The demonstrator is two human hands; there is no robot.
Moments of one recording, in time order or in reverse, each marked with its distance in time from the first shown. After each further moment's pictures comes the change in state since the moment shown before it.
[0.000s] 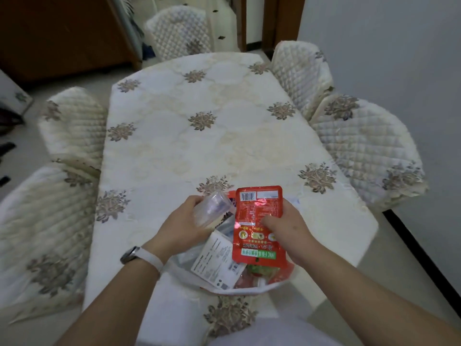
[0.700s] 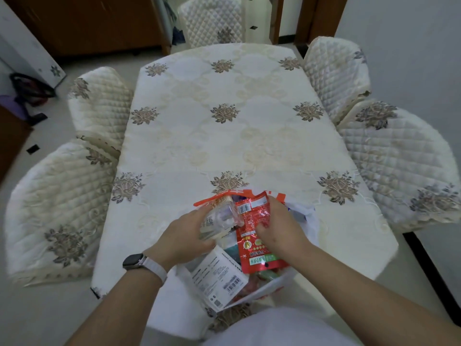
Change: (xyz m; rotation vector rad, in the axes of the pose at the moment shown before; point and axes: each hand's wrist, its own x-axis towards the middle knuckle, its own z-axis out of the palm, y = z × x) left_hand -0.016 -0.030 0.014 0.259 0.000 0.022; right_hand 0.037 0.013 0.026 -0.721 -0.125 -0.269
